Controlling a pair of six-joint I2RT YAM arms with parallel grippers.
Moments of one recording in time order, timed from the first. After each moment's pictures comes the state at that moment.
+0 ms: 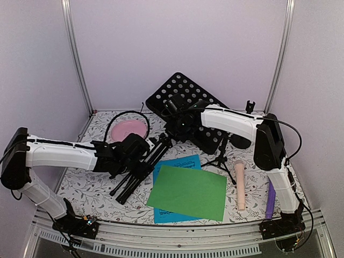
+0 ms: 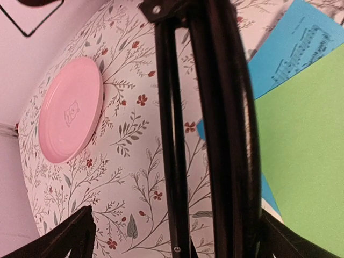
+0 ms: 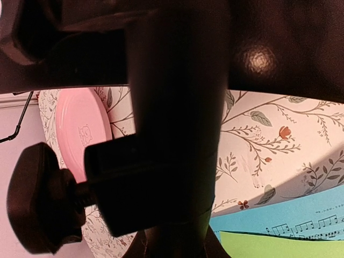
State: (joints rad) left arm -0.96 1.50 0.87 -0.30 -0.55 0.00; right arm 0.87 2.33 2.14 -0.73 0.12 1.34
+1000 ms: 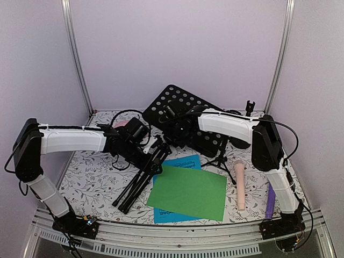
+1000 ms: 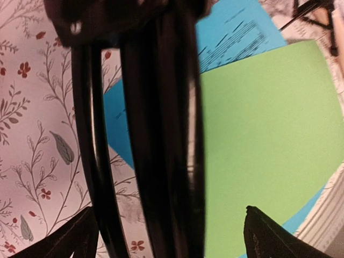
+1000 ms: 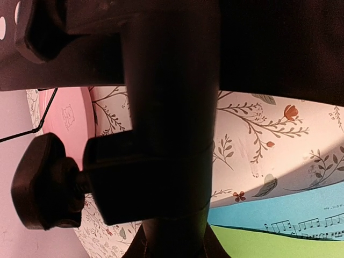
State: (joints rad) left arm -0.80 1.64 1.08 -0.50 0.13 -0.21; right arm 0.87 2.35 2.11 -0.72 0.07 1.33
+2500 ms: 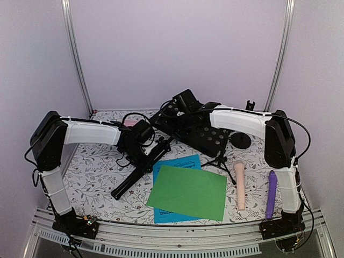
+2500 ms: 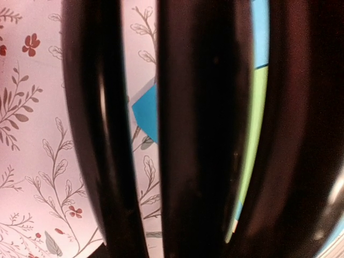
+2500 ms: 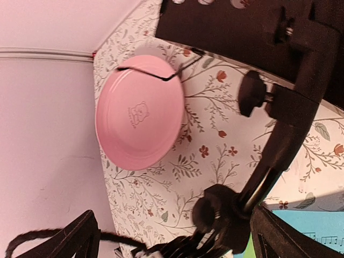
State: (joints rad) left arm -0.72 1.85 1.21 -0.63 0.03 -0.10; right arm 0.83 2.22 1.93 -0.42 -0.09 1.19
